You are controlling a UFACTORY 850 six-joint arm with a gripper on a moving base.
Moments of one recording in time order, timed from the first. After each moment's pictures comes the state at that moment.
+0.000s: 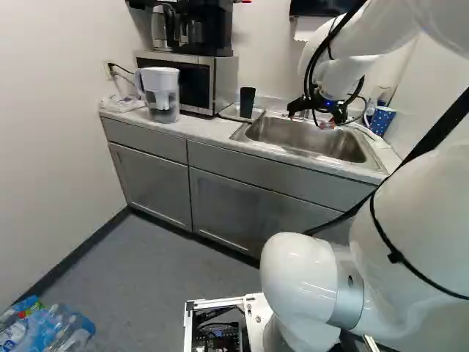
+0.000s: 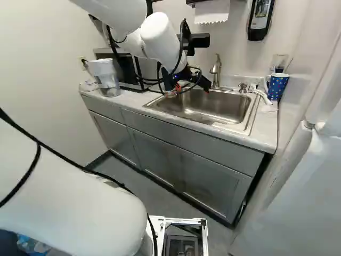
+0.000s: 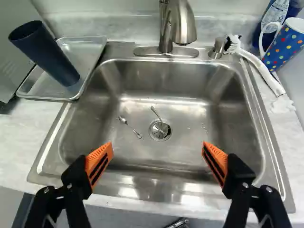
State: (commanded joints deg) arm -22.5 15.2 -46.6 1.5 -14.5 -0.1
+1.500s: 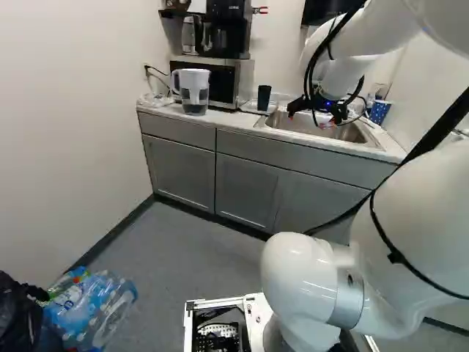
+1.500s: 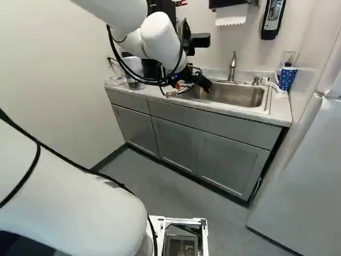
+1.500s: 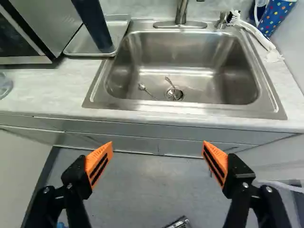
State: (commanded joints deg) arm -22.5 15.2 -46.6 1.5 -14.5 -0.1
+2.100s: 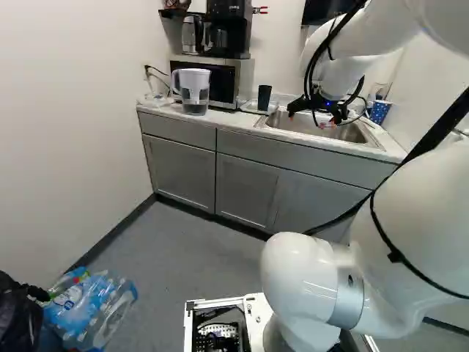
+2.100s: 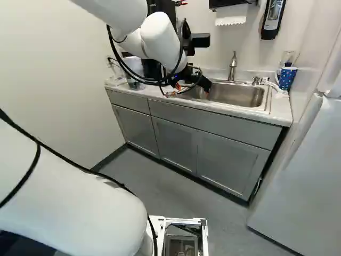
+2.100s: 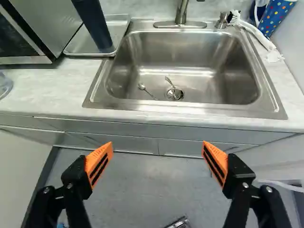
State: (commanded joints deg) arm -22.5 15.2 -46.5 1.5 -14.3 -0.1
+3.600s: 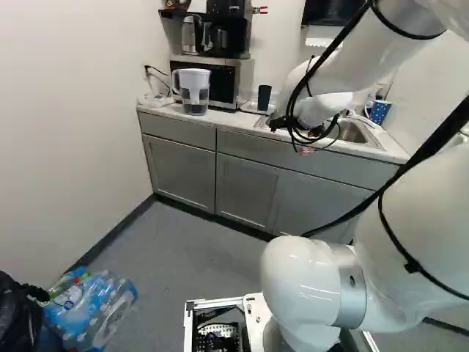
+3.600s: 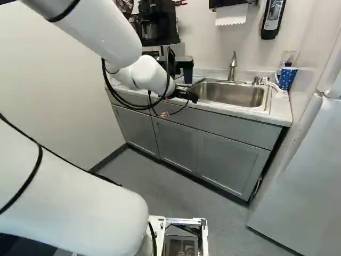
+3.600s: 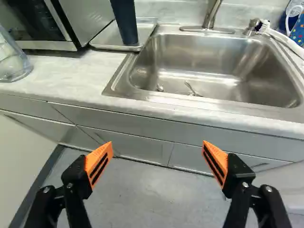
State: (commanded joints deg) arm -15.0 15.4 -32.8 1.0 6.9 -0.1
